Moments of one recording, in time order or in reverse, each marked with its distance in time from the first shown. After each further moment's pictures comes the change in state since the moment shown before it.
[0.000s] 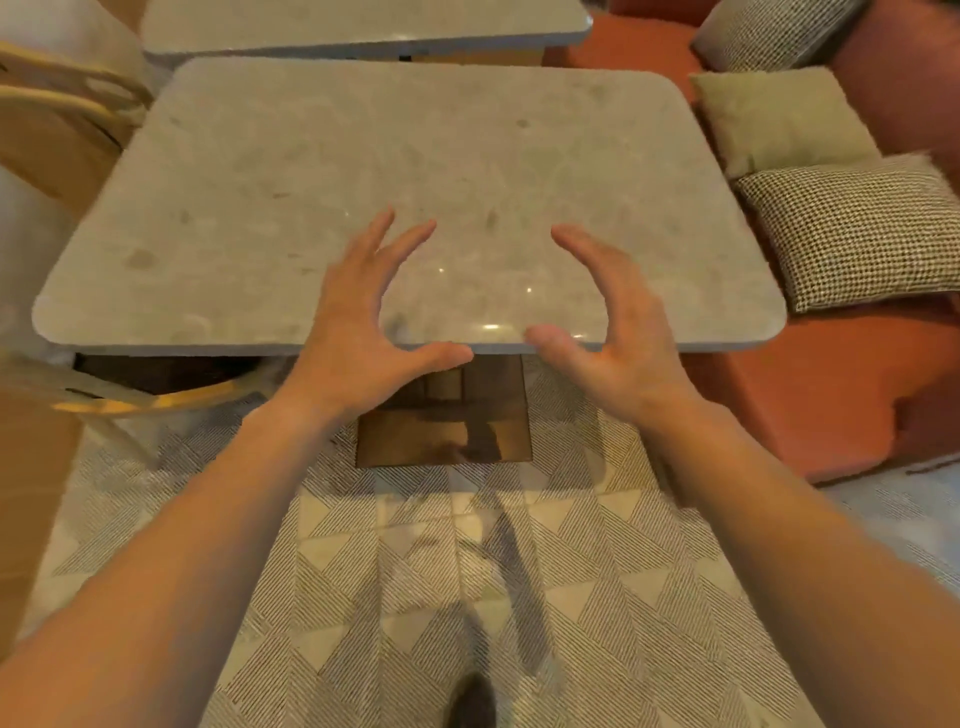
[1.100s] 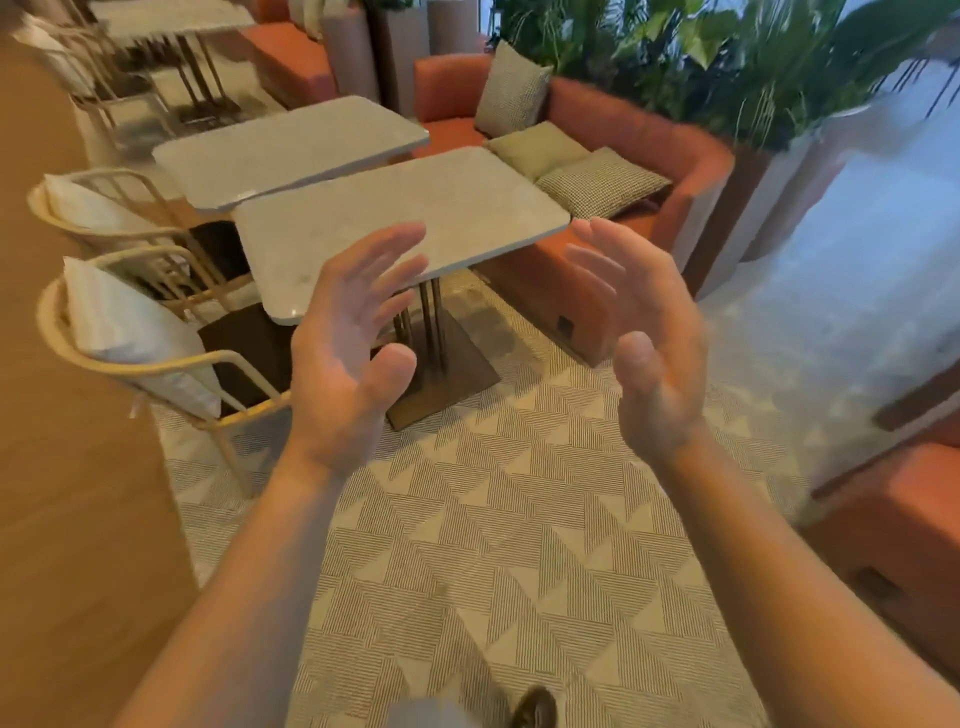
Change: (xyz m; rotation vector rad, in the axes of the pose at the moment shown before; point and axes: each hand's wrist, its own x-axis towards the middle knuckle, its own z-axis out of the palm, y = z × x) left_hand -0.502 0.212 -0.387 -0.756 -0.106 0.511; right_hand -0.368 -0.639 0.094 0.207 0.692 -0.137
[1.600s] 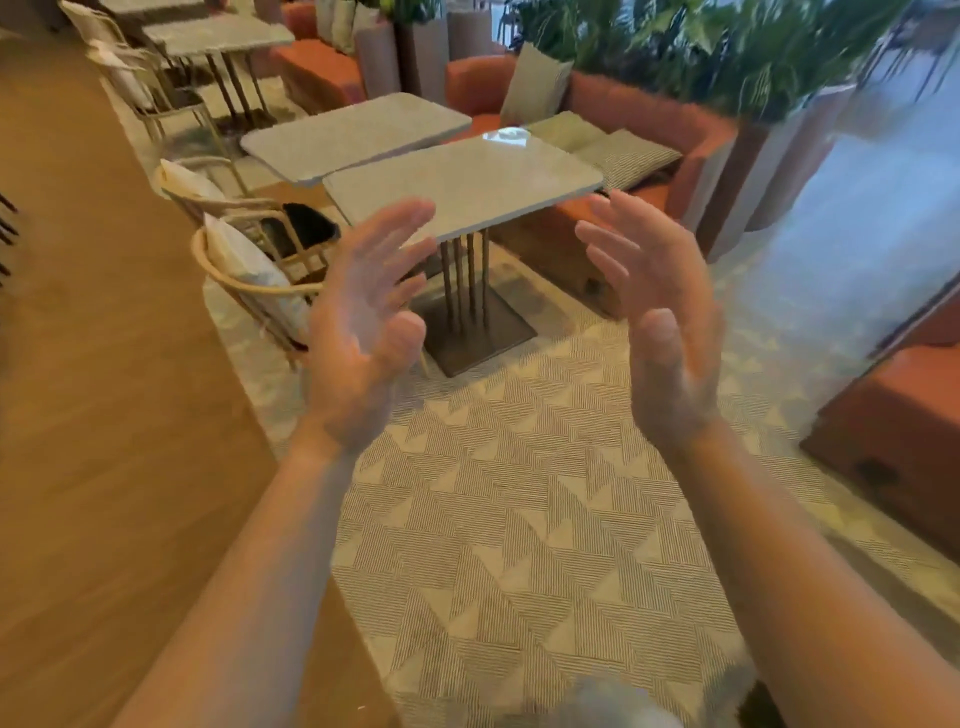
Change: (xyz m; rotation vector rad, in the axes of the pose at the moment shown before) left_hand -0.242 0.203 -0.172 -0.031 -0.033 0.021; right_hand -0.207 -0.262 0.177 0.038 0.061 -0.064
